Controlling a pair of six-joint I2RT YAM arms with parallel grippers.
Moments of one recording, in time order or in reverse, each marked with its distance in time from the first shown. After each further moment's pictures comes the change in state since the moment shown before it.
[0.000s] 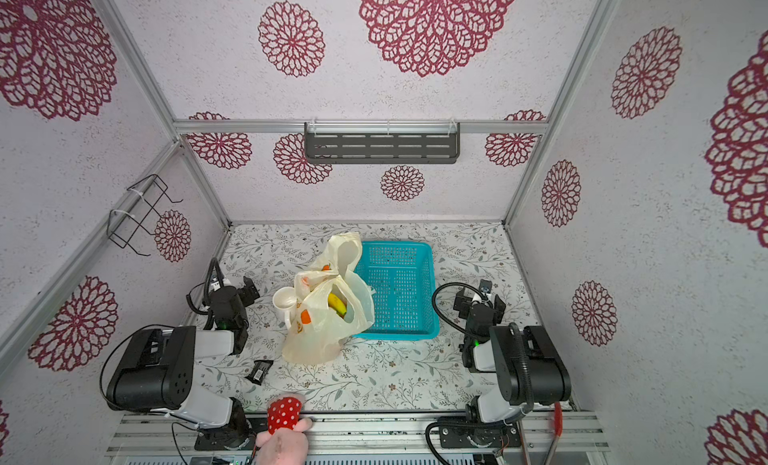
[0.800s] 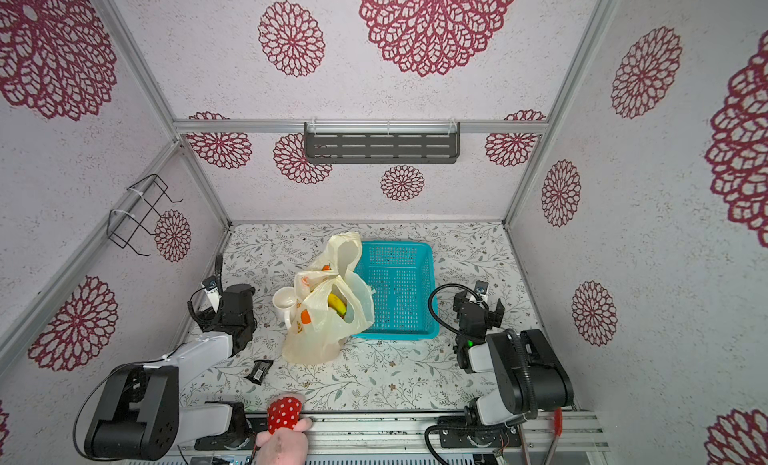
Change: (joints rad) left arm -0.119 -0.220 0.074 -0.609 -0.438 -0.167; right arm 0.066 -0.036 -0.002 -0.053 0.167 -0.019
